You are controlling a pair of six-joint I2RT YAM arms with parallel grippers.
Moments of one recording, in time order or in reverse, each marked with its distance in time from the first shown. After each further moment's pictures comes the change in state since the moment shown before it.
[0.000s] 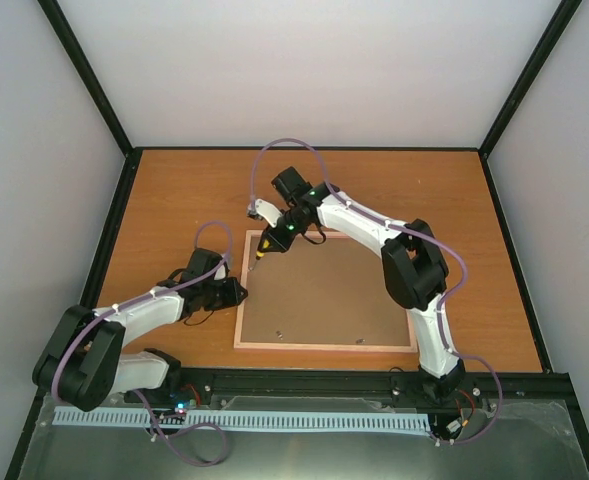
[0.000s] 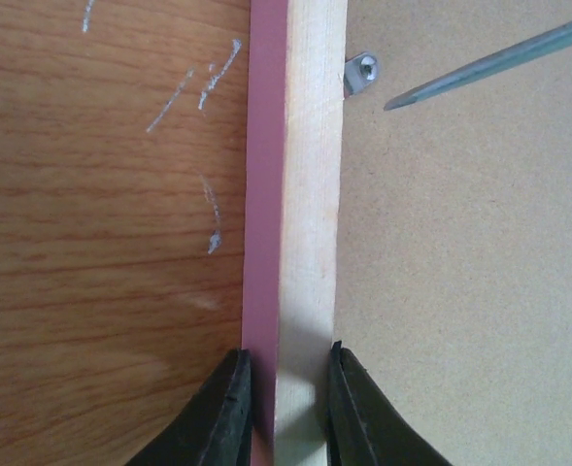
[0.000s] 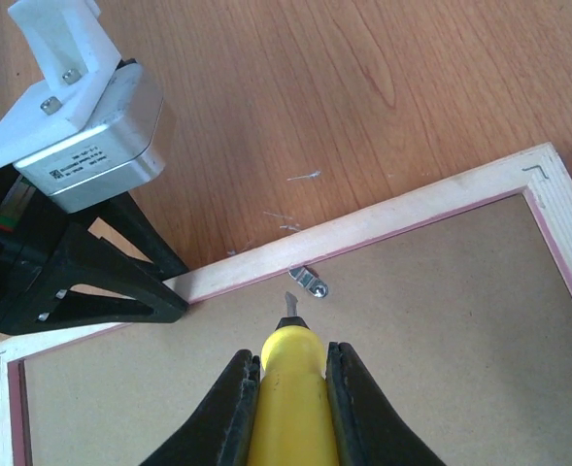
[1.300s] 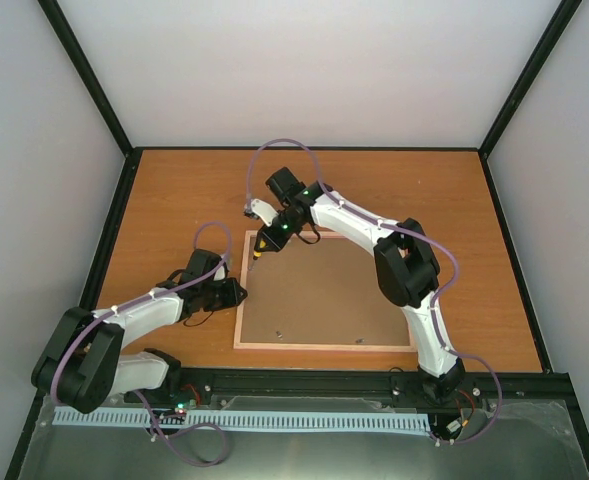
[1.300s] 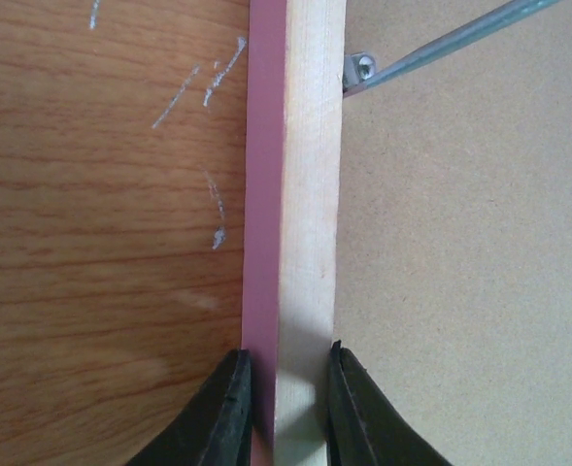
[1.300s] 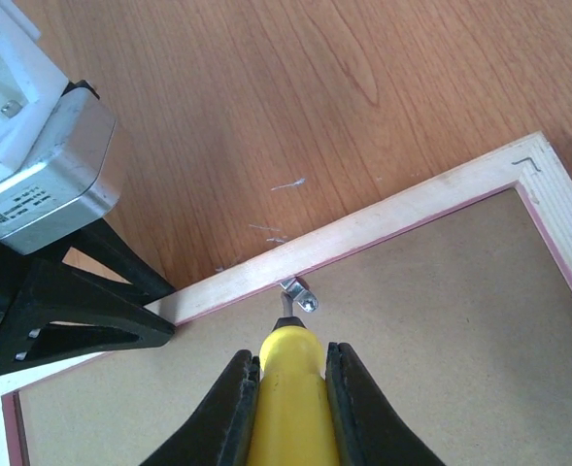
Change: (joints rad) left arm 0.000 -0.011 -0.008 0.002 -0.003 -0.003; right arm 0.011 0.066 0.076 -0.021 0.028 0.076
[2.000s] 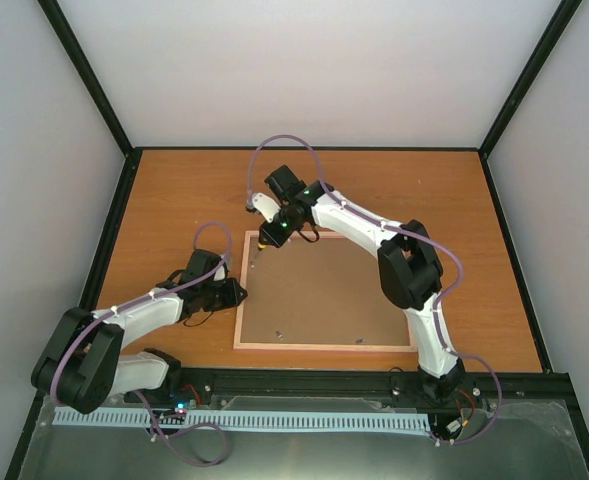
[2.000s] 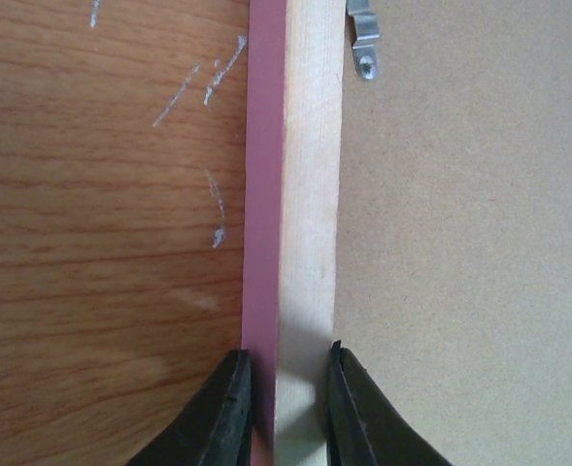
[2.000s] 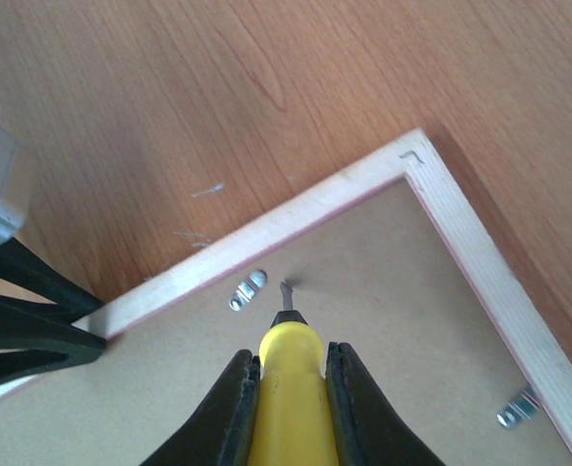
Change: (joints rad) left arm 0.000 -0.002 -0.002 0.000 -0.001 -0.001; right arm 0.011 -0.019 0.005 0.019 0.156 0.053
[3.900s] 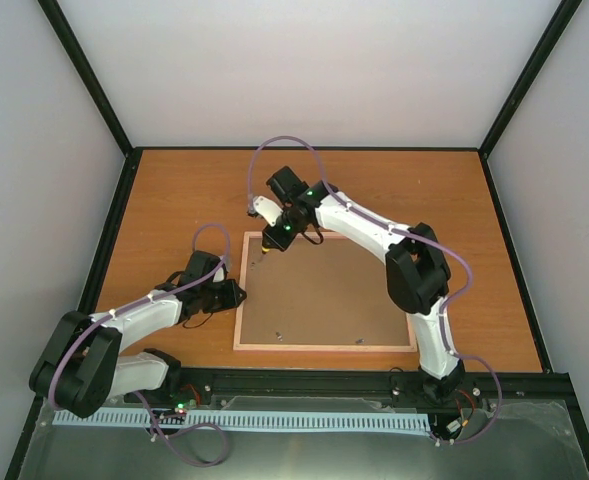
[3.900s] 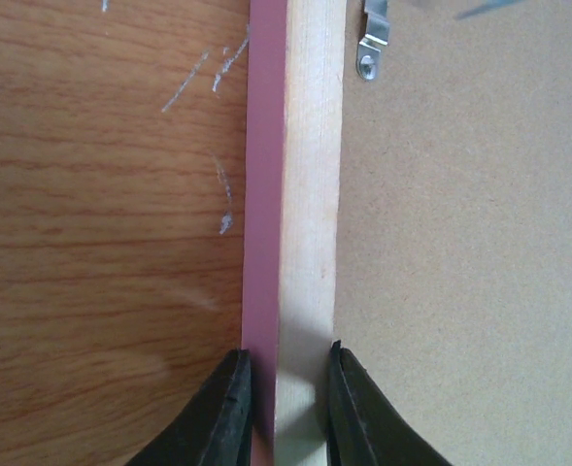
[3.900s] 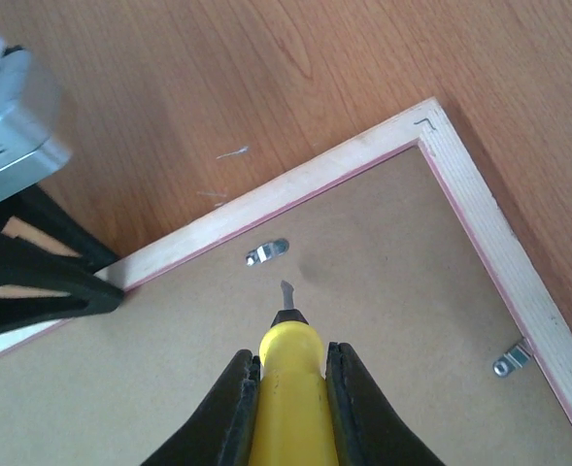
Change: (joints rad) left arm 0.000 -0.021 -0.013 -0.006 -0.003 -0.011; right arm 0.013 -0.063 -0.042 -0.050 0.036 -0.050
